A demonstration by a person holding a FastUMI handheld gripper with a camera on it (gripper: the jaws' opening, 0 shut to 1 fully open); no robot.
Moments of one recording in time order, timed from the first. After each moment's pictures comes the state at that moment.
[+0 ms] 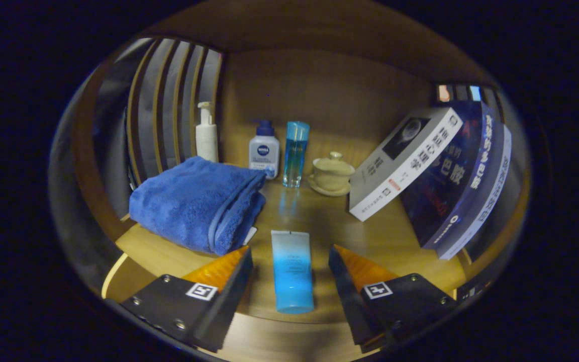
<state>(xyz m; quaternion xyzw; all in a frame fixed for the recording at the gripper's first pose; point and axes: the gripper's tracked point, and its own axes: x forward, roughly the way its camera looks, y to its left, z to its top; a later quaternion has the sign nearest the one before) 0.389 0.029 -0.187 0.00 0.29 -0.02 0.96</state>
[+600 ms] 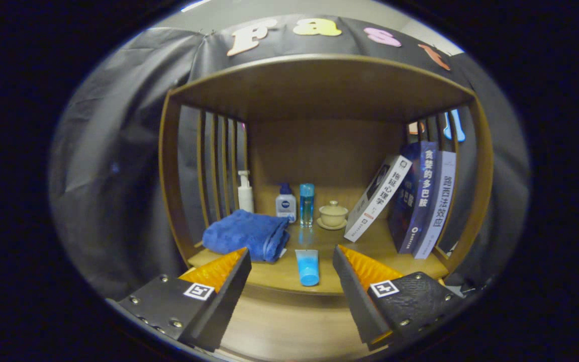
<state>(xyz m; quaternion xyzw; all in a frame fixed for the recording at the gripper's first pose) 0.277 0.038 -0.069 0.09 0.14 0.01 0.99</state>
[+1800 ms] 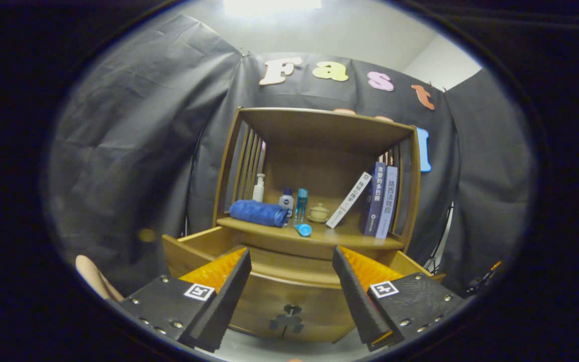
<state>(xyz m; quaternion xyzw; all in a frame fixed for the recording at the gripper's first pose) 0.076 0.063 -0.120 -0.01 0.05 -0.02 1.00</state>
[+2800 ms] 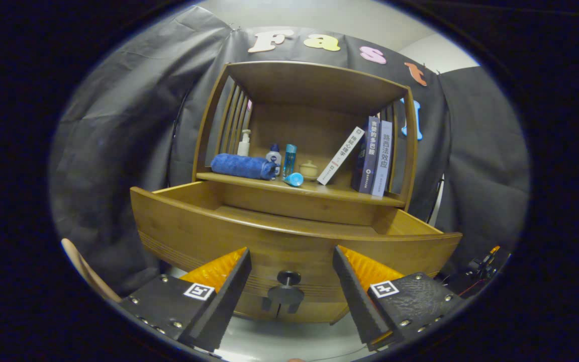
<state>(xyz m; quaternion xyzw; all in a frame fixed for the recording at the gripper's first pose) 0.091 0.051 -0.213 0.00 0.14 -0.07 0.99</state>
